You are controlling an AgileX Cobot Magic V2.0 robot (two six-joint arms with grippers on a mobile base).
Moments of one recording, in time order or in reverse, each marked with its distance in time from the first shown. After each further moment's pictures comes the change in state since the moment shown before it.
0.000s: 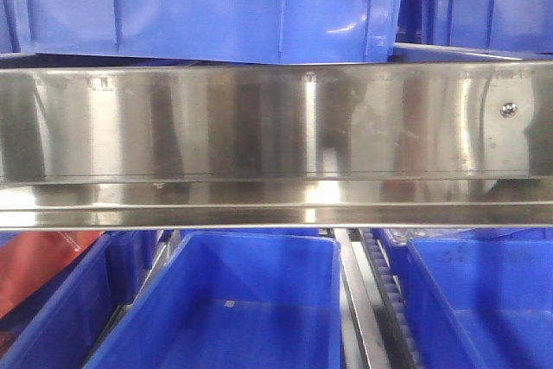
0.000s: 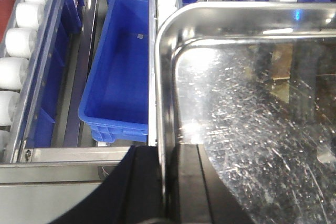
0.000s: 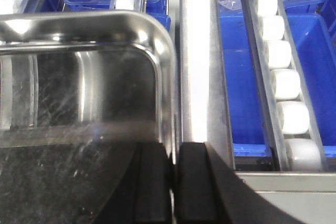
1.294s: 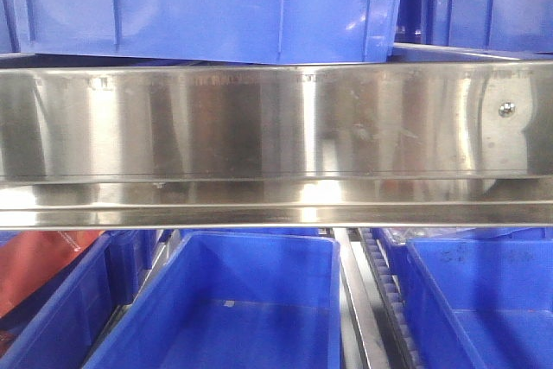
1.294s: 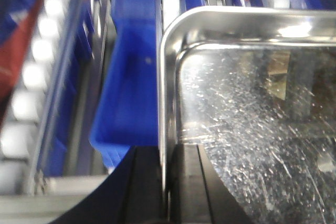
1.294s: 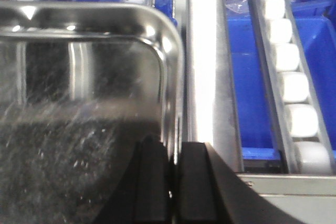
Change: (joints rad) left arm 0.000 0.000 0.000 0.110 -0.003 0.000; right arm 0.000 0.000 0.000 0.000 -0.036 0.001
